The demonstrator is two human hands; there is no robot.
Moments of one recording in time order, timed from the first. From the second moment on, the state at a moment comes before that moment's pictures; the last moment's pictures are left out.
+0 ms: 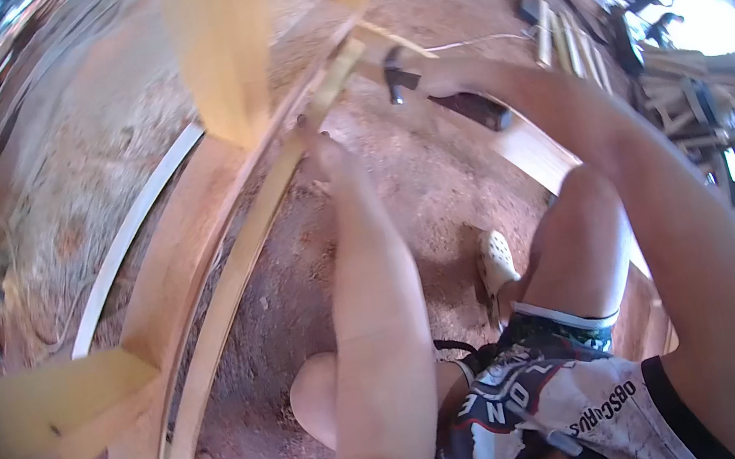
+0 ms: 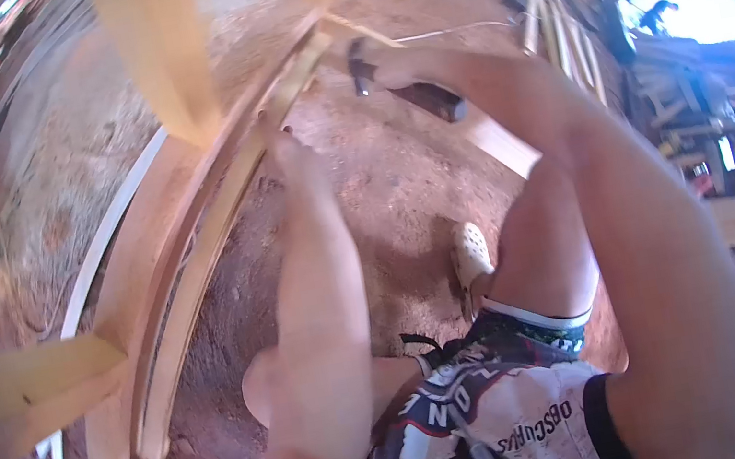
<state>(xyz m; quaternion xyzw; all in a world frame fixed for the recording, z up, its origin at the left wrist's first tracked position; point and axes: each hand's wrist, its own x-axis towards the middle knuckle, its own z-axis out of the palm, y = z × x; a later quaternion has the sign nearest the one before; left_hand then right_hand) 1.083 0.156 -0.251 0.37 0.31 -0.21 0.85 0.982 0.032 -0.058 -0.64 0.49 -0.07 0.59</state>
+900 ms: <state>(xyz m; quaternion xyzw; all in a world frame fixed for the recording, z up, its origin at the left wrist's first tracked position) 1.077 0.071 -0.083 0.44 -0.12 -0.26 0.85 1.002 -0.049 -0.100 -0.52 0.17 -0.04 0.84</state>
